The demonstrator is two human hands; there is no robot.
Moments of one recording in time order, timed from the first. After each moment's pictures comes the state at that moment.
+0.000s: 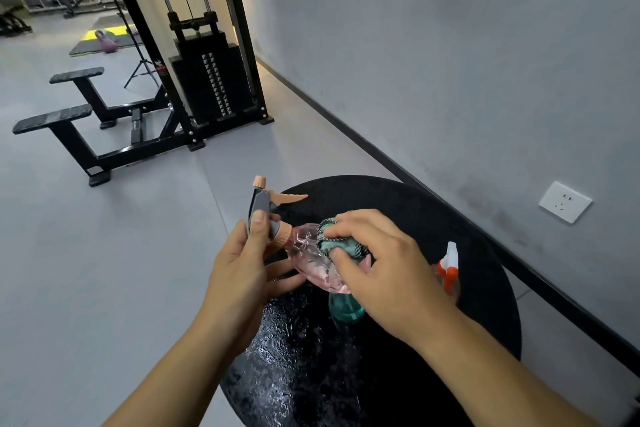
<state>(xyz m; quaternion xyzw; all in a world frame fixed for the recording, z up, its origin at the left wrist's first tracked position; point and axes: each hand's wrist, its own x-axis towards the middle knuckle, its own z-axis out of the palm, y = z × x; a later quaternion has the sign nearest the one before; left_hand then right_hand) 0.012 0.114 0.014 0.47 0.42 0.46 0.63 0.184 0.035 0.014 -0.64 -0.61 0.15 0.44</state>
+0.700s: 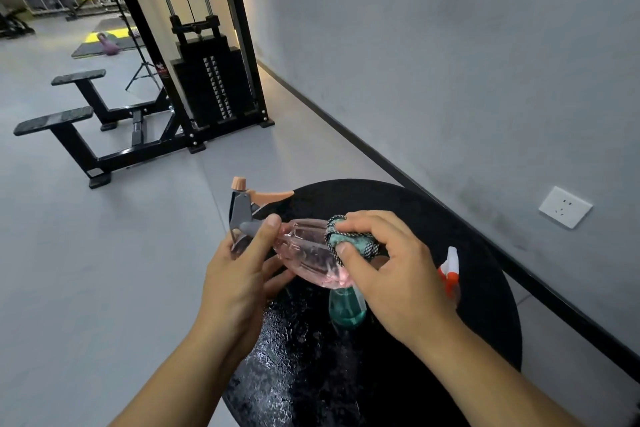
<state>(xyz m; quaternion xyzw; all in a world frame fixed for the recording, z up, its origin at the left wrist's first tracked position) 0.012 0.115 0.015 0.41 0.42 0.48 0.65 0.181 0.033 0.016 -0.62 -0.53 0.19 0.54</state>
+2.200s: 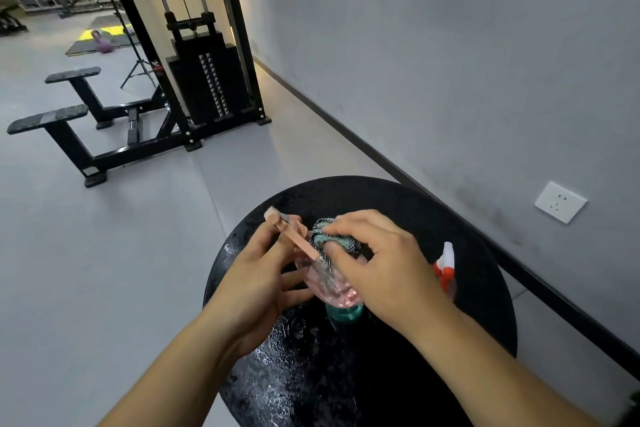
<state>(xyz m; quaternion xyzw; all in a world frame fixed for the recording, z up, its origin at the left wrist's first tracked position) 0.019 0.112 0.010 0.44 0.38 0.36 0.73 0.187 0.044 0.007 -0.64 -0.59 0.15 0.48</state>
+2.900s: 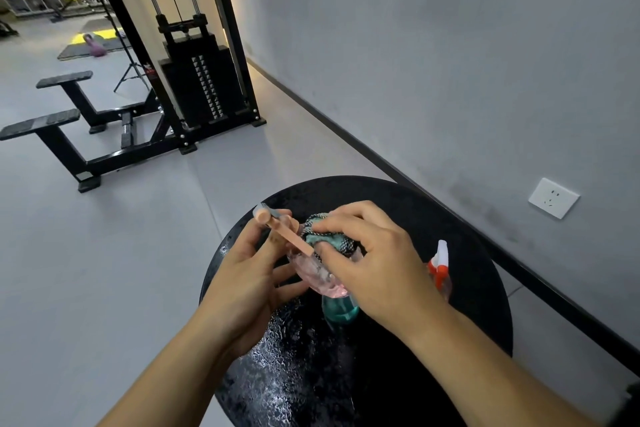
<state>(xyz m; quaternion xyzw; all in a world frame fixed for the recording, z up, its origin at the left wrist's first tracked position) 0.021 0.111 0.015 0.46 0.37 0.39 0.71 0.186 0.041 0.017 -0.63 -0.58 0.15 0.49</state>
